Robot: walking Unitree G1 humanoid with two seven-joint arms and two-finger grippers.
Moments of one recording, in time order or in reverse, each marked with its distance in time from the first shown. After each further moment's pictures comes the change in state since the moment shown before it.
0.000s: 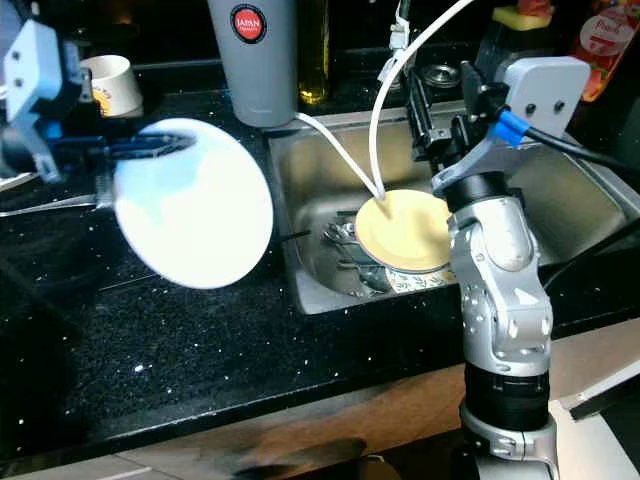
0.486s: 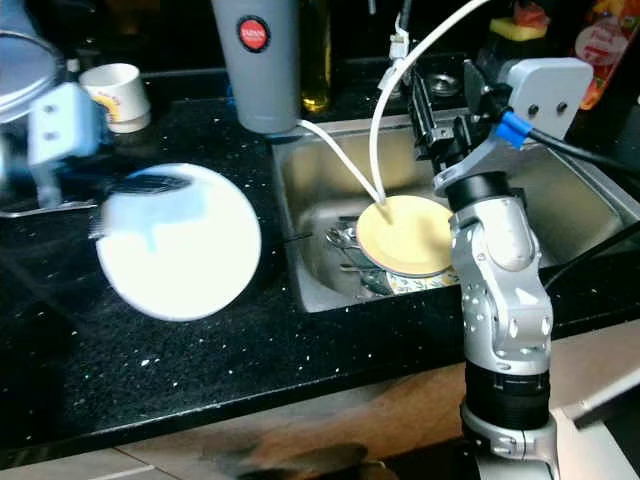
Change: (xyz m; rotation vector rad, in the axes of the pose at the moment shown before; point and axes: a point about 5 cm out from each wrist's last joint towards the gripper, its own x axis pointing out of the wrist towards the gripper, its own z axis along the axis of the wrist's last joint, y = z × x) left arm 0.055 -0.006 -0.017 0.157 0.078 0.056; right arm 0.000 -0.002 0.001 -0.005 -0.009 -0.002
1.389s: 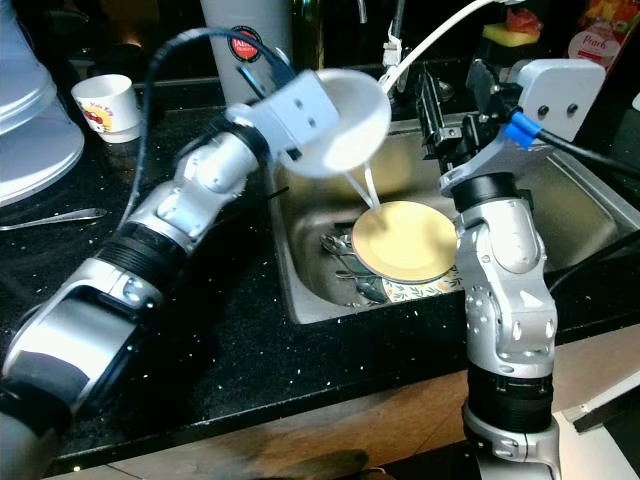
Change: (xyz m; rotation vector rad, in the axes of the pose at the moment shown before) left arm 0.098 0.037 0.030 0.101 -0.057 0.913; right arm -0.001 -0.003 0.002 -0.005 -0.010 -0.031
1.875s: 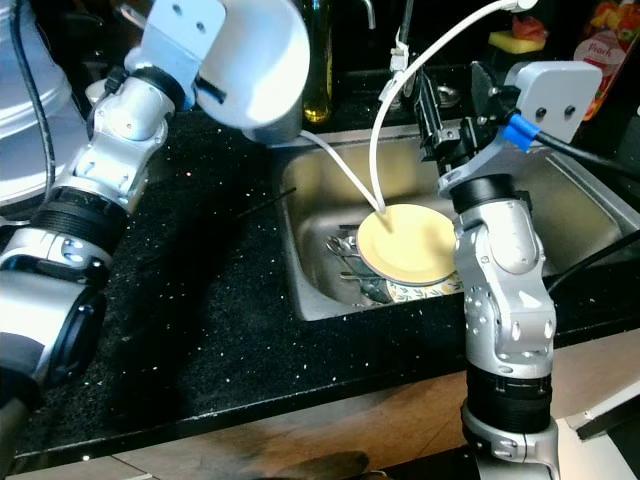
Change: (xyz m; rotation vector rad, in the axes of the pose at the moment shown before) left arm -0.009 -0.012 -0.039 -0.153 0.247 -0.173; right arm 0.000 0.001 -0.001 0.005 0.002 0.003
